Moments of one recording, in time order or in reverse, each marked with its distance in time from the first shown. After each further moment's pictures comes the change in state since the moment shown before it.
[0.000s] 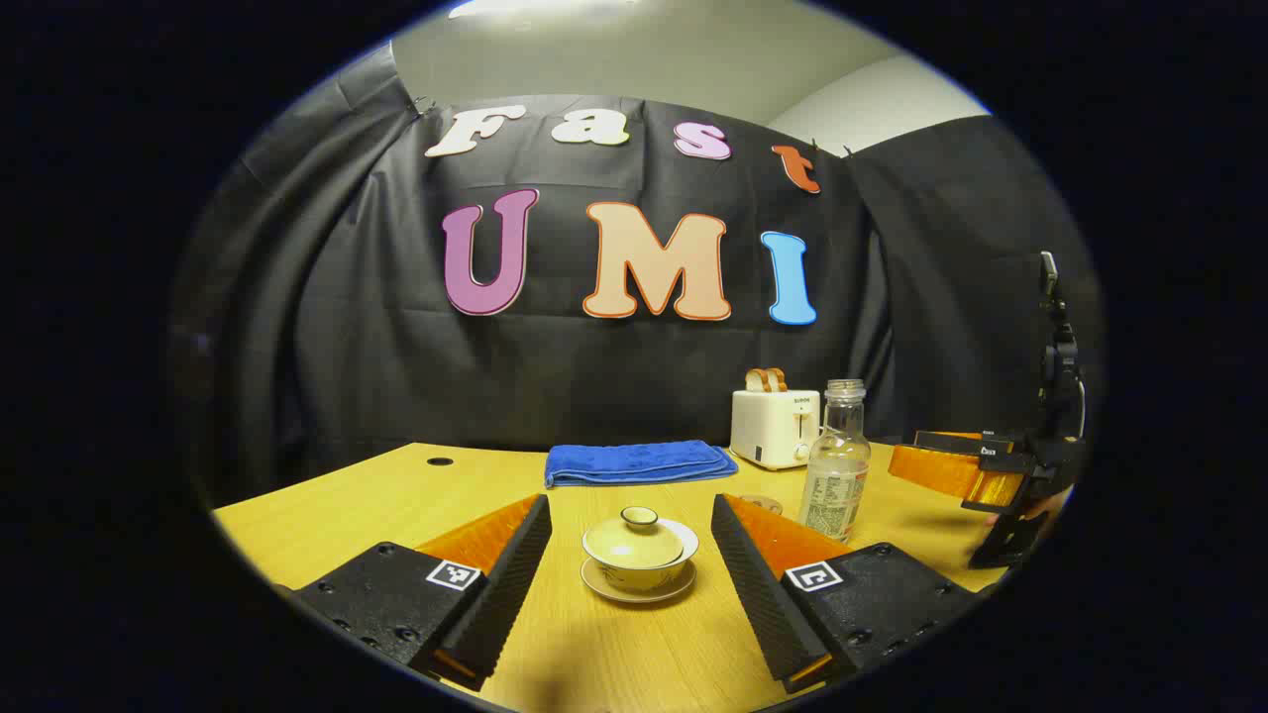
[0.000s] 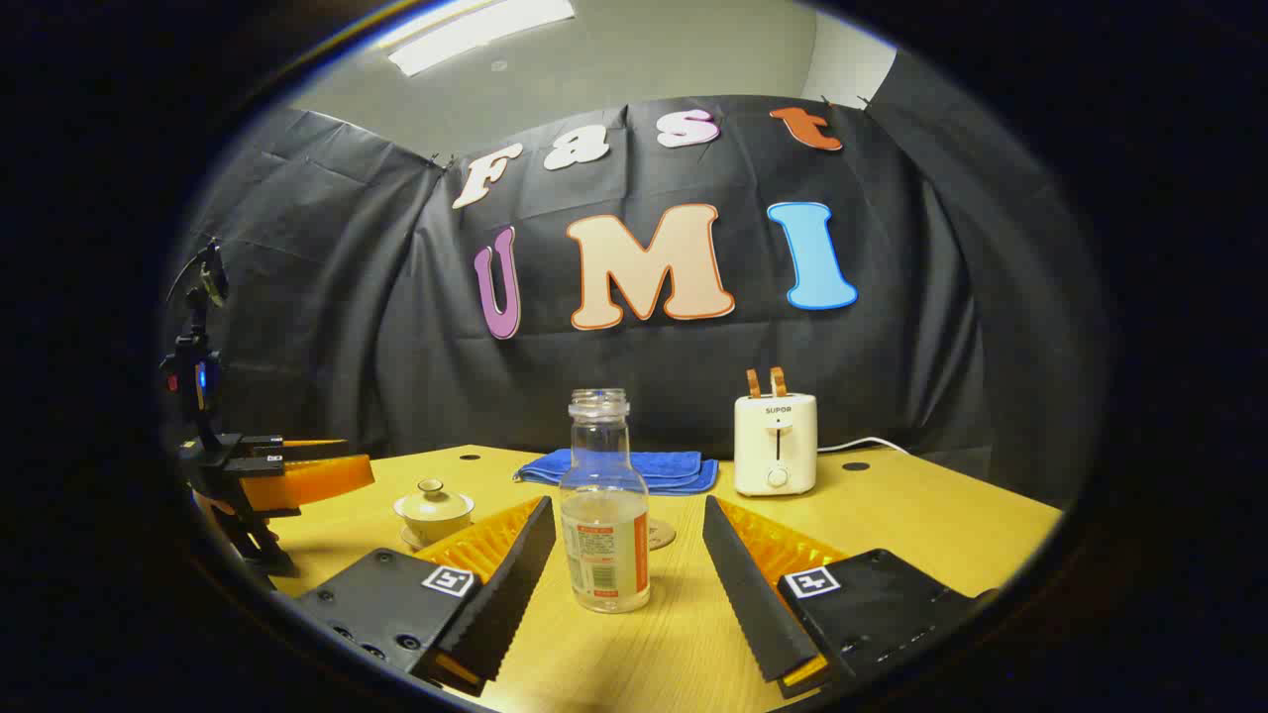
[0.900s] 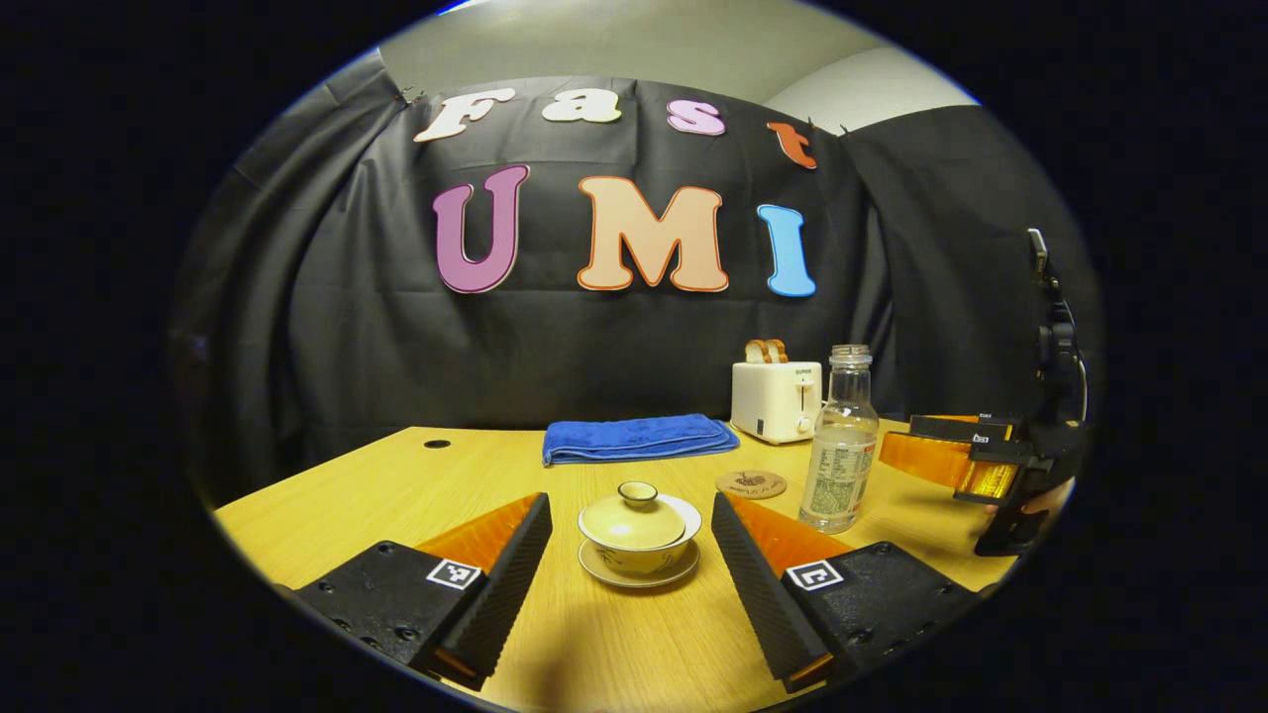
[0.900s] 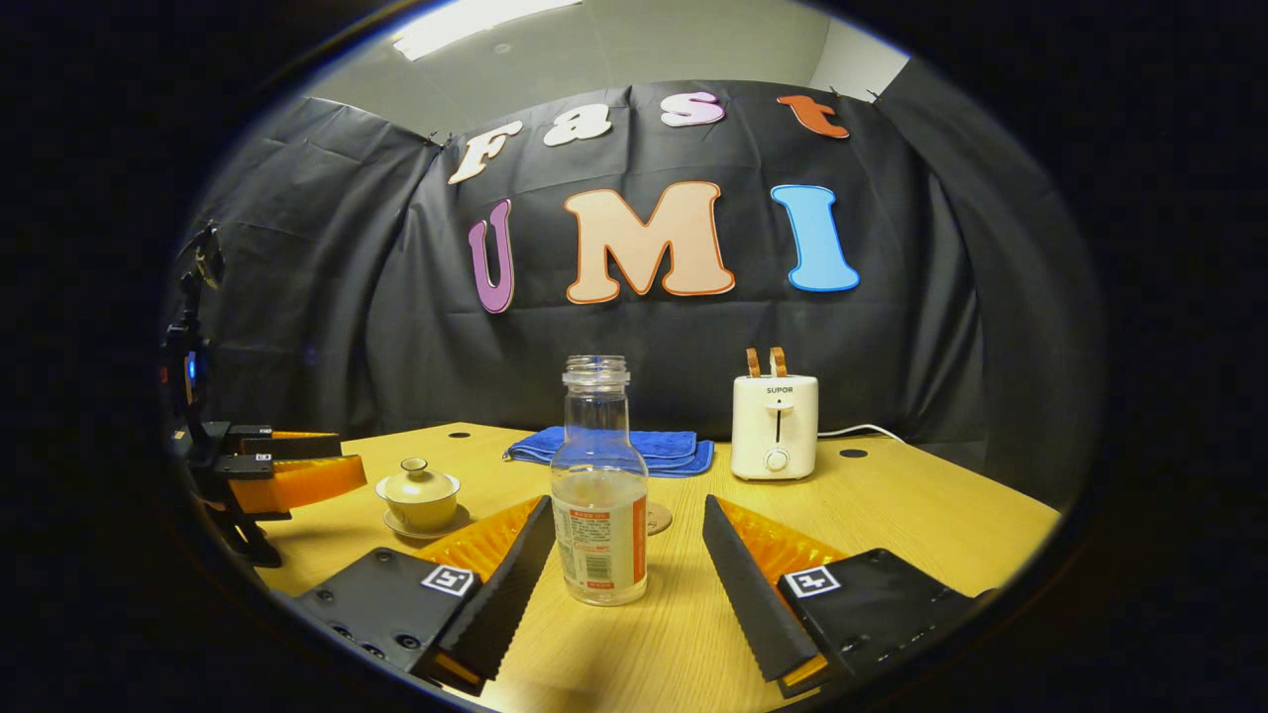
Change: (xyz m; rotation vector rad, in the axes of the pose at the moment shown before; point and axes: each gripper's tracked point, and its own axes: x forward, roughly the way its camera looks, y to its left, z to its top) left arm 0.003 -0.006 -0.017 0.028 0.074 -0.010; right arm 0.008 -0.002 -0.017 -0.033 0.054 -0.030
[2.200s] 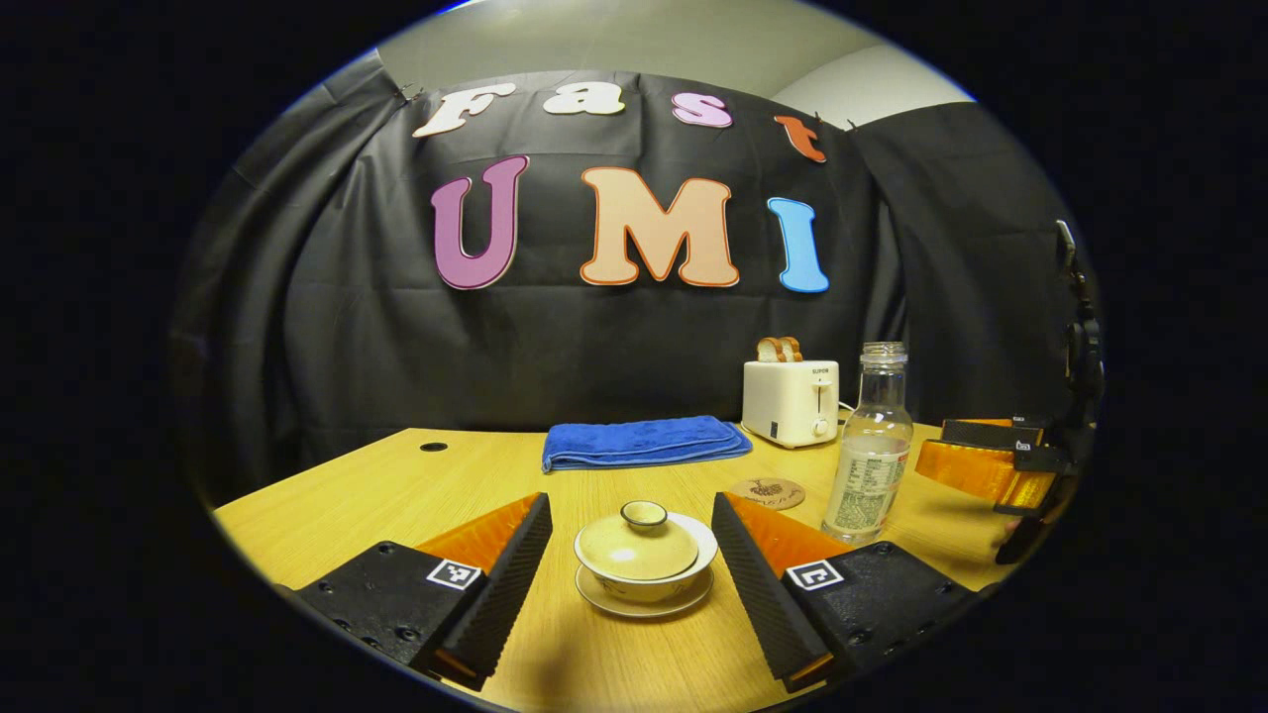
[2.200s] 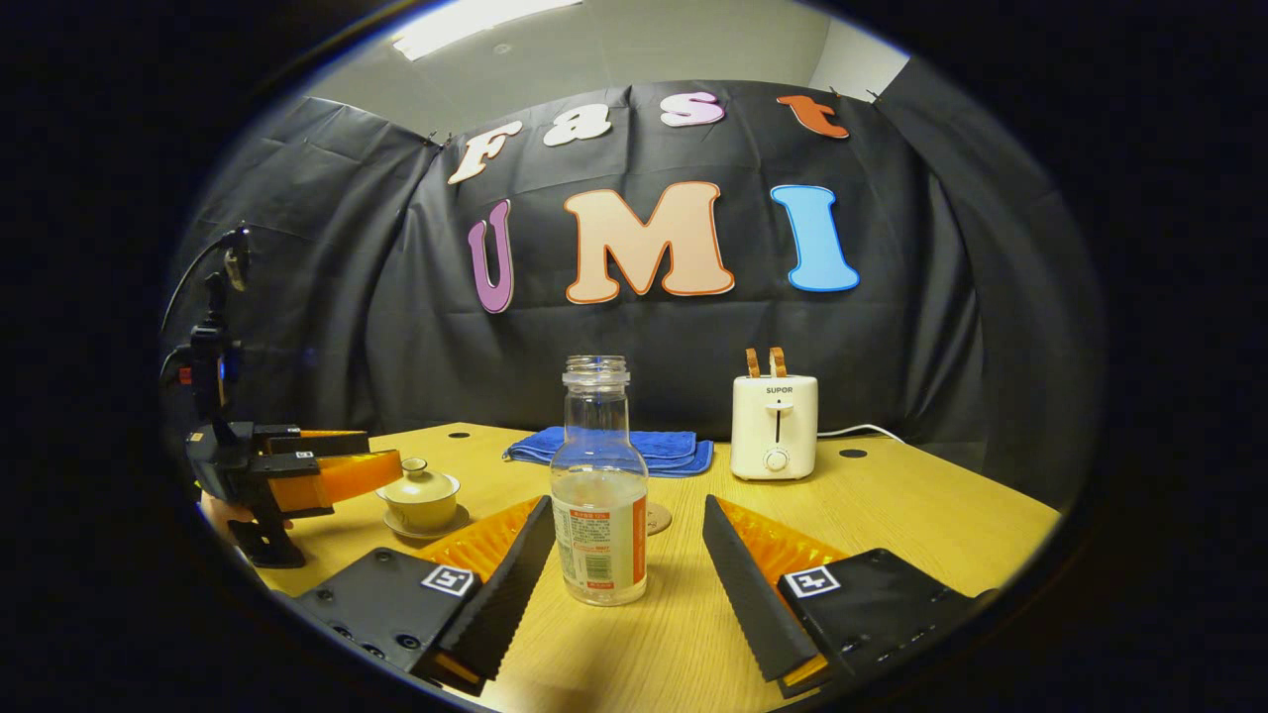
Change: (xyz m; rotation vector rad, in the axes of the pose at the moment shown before) left arm 0.036 0.005 -0.002 0.001 0.010 0.033; right arm 0.000 -0.001 0.000 0.000 0.000 0.000
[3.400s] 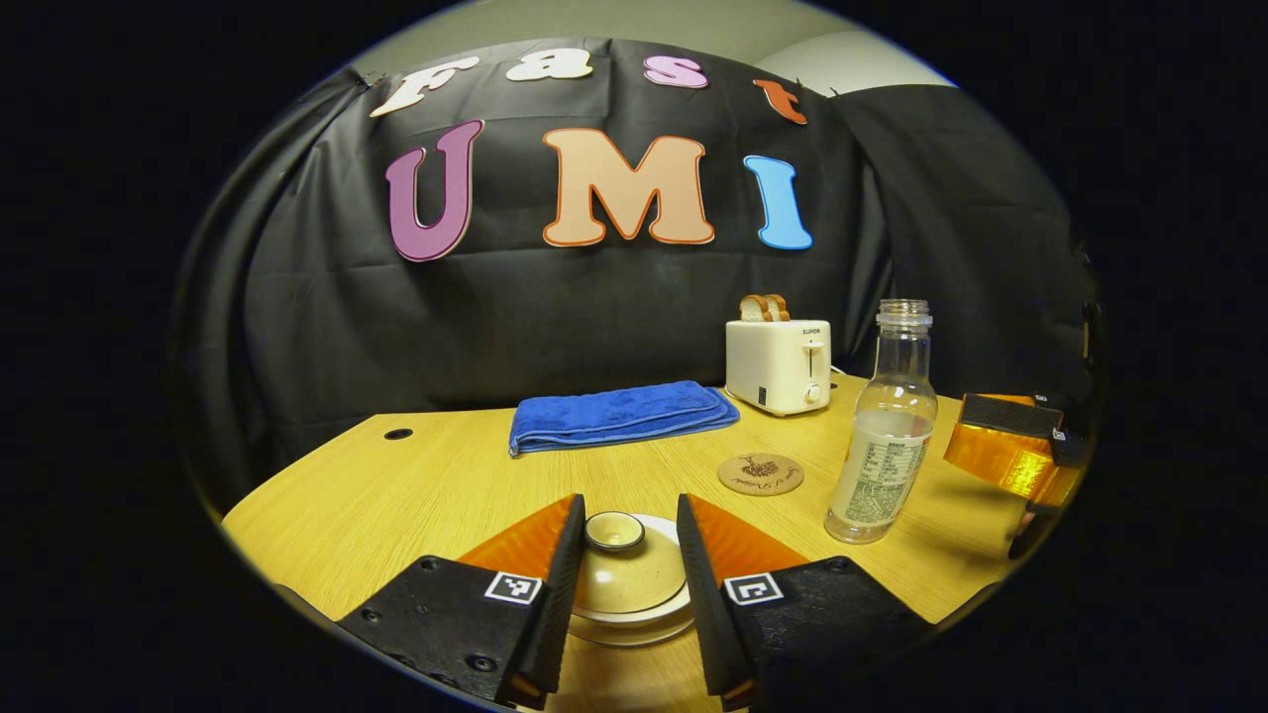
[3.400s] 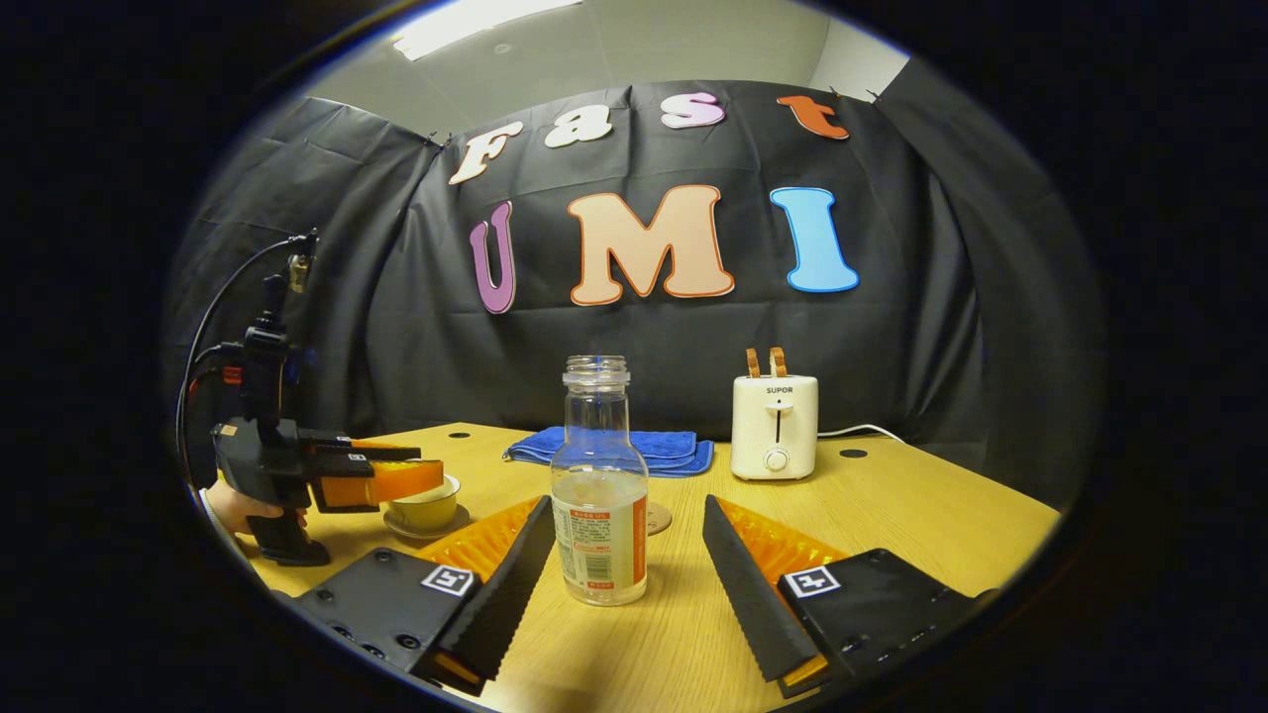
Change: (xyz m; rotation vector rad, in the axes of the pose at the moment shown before) left arm 0.034 -0.017 -0.016 0.039 0.123 -0.064; right arm -0.008 0.002 0.003 0.001 0.003 0.002
